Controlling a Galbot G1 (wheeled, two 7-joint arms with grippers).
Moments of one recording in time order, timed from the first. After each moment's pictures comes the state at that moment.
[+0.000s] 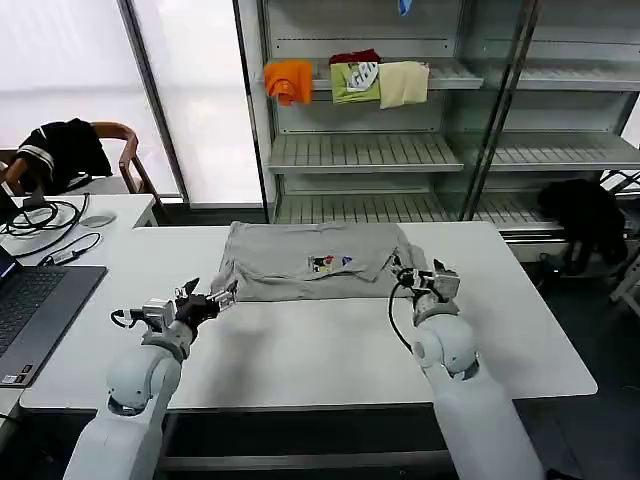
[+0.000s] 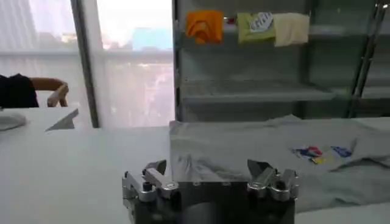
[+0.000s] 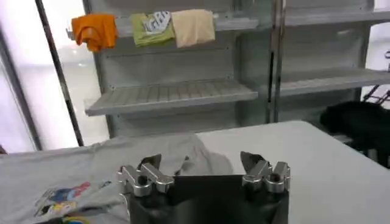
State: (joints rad) left arm 0.99 -1.23 -0.49 -1.80 -0.36 0.58 -0.01; right arm -0.83 1.31 0.29 1.77 0.48 -0.58 0.46
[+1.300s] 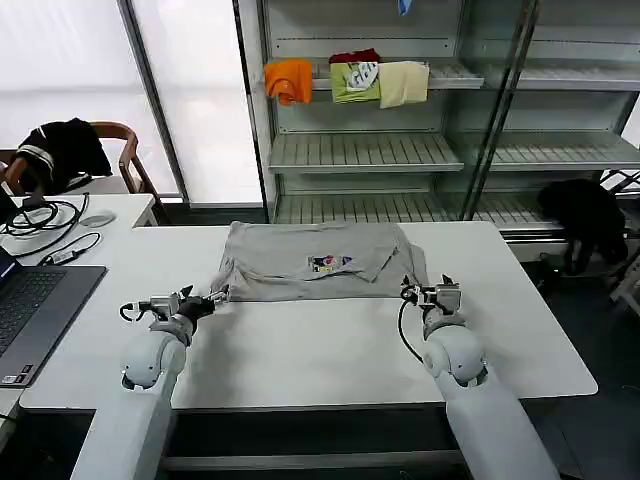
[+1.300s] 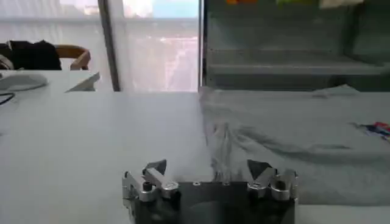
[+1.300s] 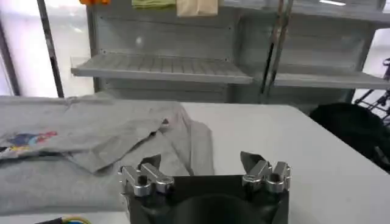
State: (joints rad) left arm 0.85 -1.25 -0.48 -1.53 -0.35 0.58 -0.04; right arm -0.81 1.27 0.24 1.64 0.41 -0.59 0.39
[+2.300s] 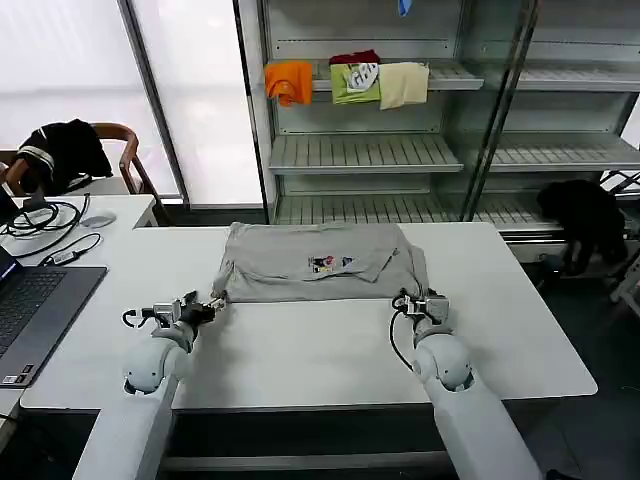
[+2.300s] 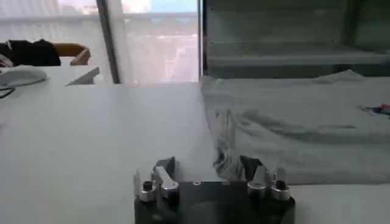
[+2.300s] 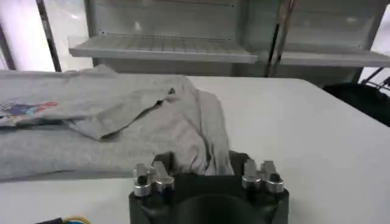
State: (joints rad) left arm 0.87 -1.24 -0.46 -1.51 -0.33 0.58 -0.03; right arm -0.83 1.31 0.23 1.58 0.40 -0.58 0.40
